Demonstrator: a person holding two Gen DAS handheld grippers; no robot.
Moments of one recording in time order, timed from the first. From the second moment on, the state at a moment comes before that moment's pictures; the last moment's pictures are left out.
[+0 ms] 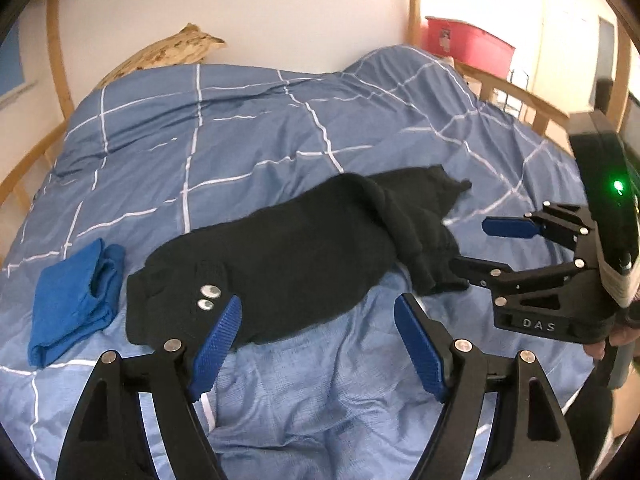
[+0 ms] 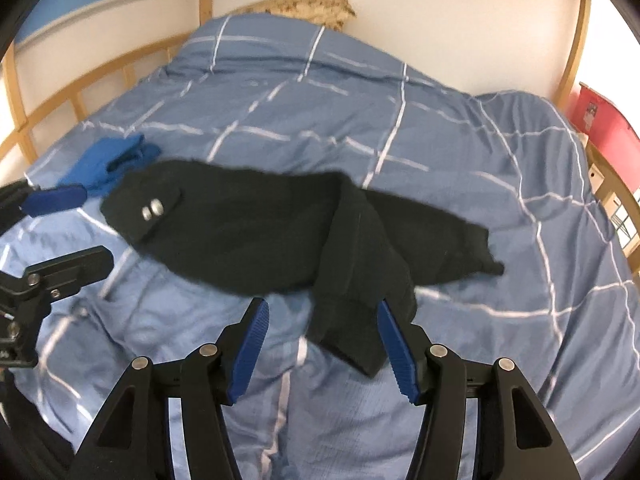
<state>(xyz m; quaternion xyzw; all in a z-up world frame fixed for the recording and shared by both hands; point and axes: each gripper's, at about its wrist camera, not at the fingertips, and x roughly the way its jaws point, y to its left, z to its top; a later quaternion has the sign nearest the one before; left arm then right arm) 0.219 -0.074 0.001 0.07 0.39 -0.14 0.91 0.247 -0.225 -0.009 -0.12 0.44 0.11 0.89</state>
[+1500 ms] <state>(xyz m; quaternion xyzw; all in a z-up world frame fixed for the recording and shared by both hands) 0.349 -0.139 -0.061 0.09 0.41 -0.18 0.89 0.460 -0.343 -0.029 -0.10 0.46 -0.06 0.88</state>
